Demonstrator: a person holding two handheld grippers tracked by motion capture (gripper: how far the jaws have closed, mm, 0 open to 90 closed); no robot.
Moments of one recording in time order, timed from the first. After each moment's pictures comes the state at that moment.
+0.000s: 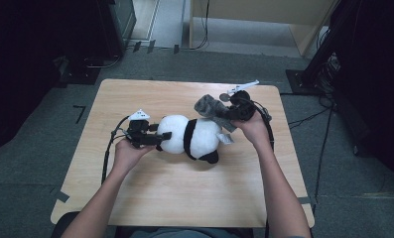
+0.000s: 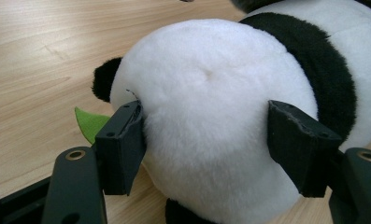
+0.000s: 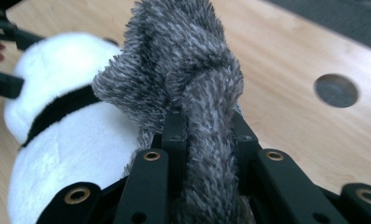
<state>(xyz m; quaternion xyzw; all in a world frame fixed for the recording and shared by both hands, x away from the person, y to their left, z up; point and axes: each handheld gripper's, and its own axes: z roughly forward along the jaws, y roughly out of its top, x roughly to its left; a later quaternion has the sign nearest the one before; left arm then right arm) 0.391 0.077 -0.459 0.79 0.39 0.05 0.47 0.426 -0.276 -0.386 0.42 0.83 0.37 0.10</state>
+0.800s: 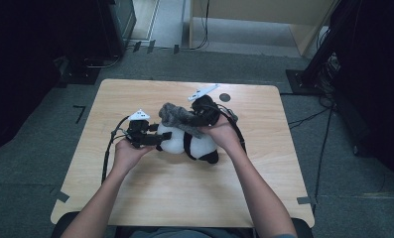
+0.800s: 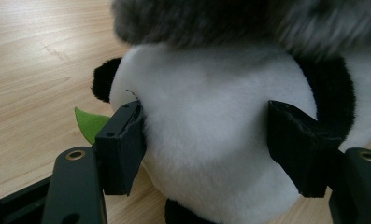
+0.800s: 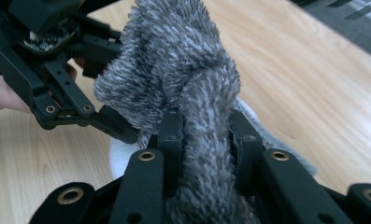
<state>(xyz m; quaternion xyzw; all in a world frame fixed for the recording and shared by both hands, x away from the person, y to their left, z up) 0.390 0.077 -0.459 0.80 0.38 0.05 0.47 0.405 -0.168 -0.375 0.30 0.87 0.39 0.08</state>
